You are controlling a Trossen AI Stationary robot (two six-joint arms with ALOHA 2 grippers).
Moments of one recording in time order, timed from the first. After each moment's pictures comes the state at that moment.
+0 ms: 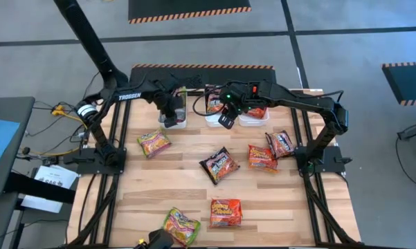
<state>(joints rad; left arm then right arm) 0.77 1.75 1.13 -0.65 0.23 0.48 -0.28 1.69 1.68 -0.98 0.18 0.19</state>
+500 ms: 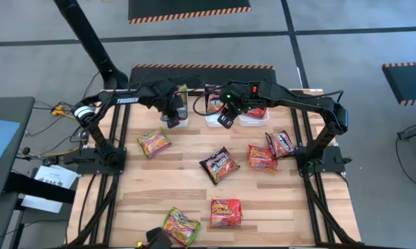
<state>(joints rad) 0.76 1.74 1.00 -0.42 0.14 0.41 -0.28 1.69 1.68 -0.98 0.18 0.24</state>
